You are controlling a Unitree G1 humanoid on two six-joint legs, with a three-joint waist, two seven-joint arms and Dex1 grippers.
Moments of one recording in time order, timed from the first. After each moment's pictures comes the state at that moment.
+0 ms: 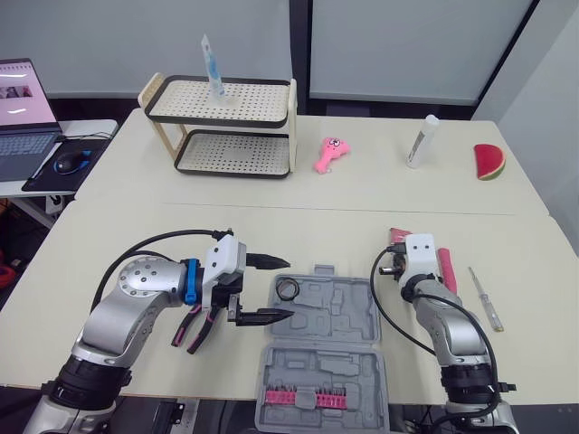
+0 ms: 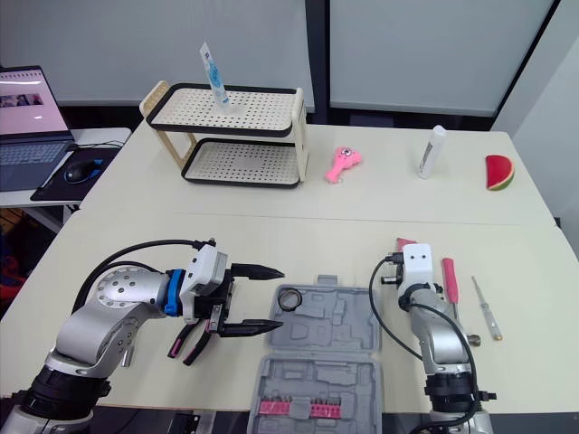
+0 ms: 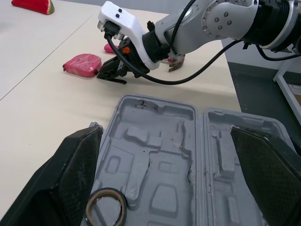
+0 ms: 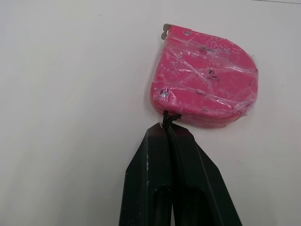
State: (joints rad) left arm -0.22 0.73 -0.08 -0.28 -0.47 0.34 -1.23; right arm -0.21 -0.13 -0.05 -0.08 0.06 0.71 0.02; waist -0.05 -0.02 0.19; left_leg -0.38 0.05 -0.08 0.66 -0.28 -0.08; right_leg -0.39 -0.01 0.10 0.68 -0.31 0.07
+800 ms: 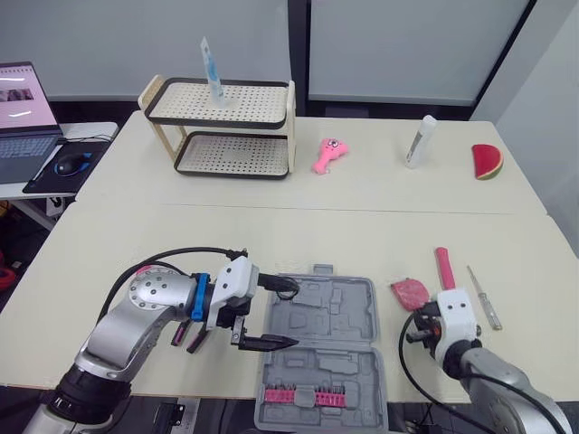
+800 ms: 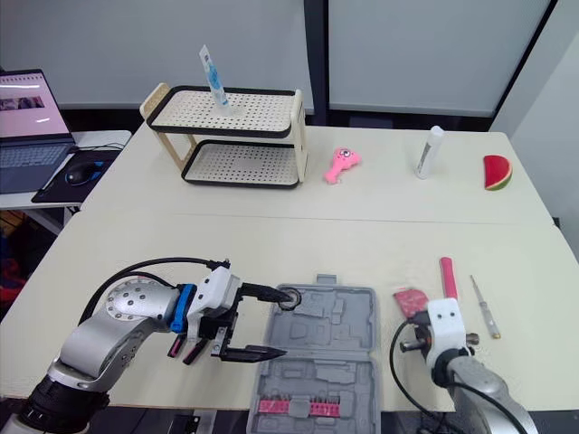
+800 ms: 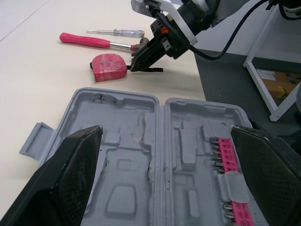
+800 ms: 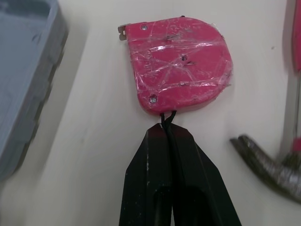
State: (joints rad) left arm -0.16 0.76 -0.16 -0.36 -0.46 0.34 -1.28; right arm 0.36 -0.28 -0.08 -0.75 0.20 1.03 0.20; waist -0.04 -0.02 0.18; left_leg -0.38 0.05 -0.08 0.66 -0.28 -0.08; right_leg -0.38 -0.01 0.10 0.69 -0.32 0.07
